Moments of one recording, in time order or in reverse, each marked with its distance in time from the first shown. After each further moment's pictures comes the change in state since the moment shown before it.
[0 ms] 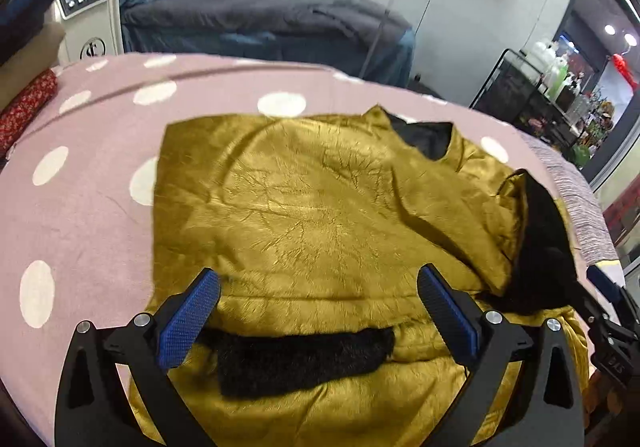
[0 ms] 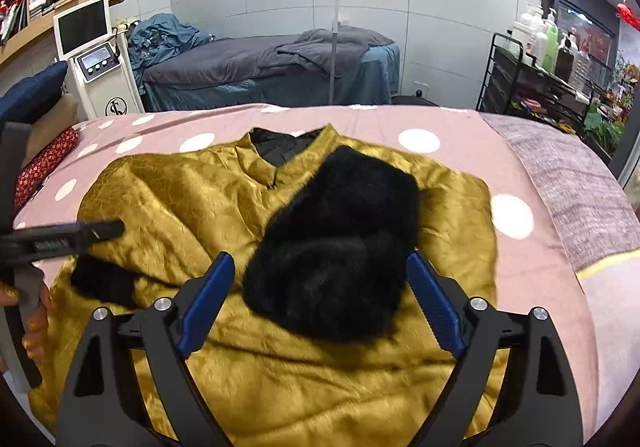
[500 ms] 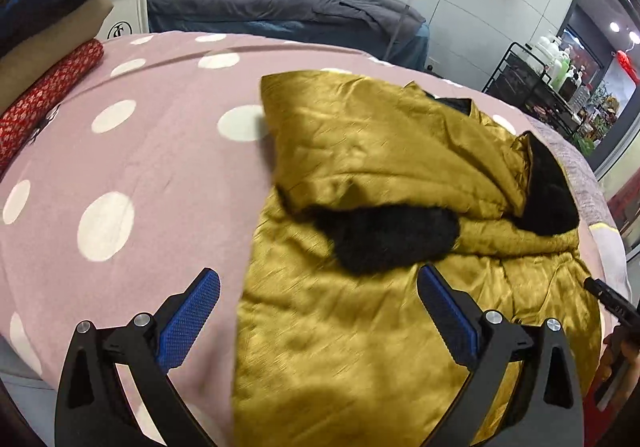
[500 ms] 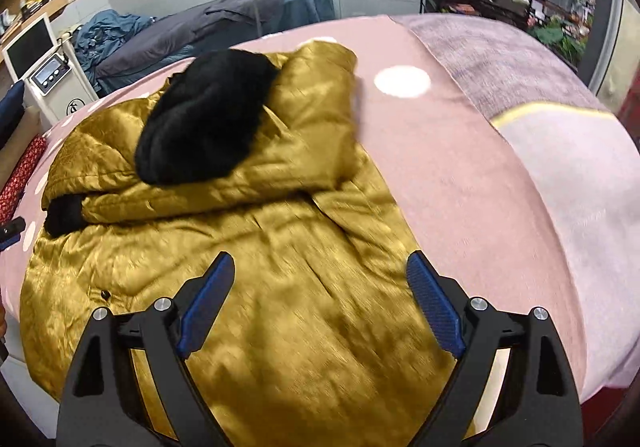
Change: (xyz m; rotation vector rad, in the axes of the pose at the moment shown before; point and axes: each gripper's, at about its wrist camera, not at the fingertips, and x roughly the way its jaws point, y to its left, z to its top) left arm -0.060 0.077 -0.061 -0.005 0.055 0.027; right arm -0.039 -0.101 -0.081 0.204 0.189 -0.070
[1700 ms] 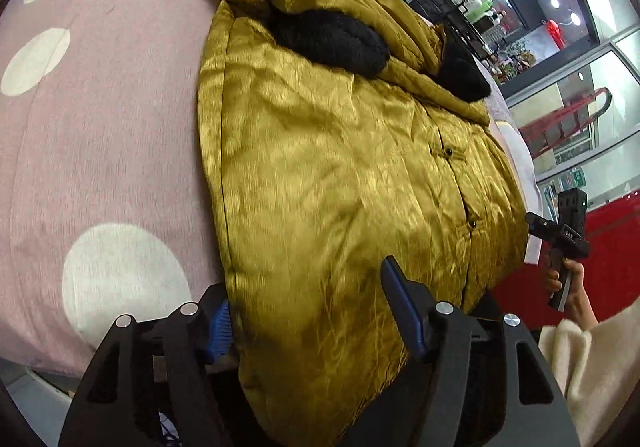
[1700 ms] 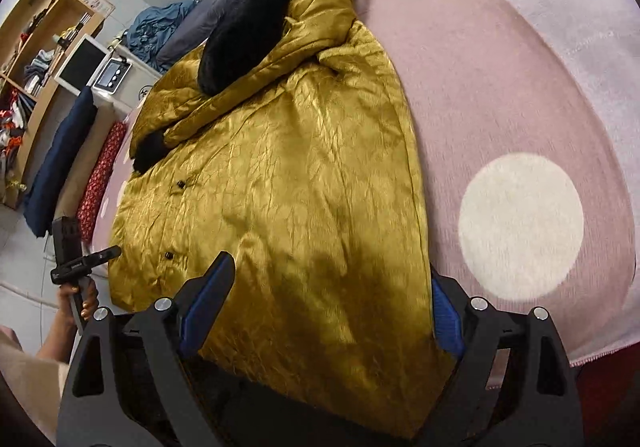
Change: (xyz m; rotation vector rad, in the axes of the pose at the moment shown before) left arm 0.001 0.039 -0.099 0.044 0.328 -0.452; right arm -0.032 -0.057 -0.074 0.112 0.241 0.393
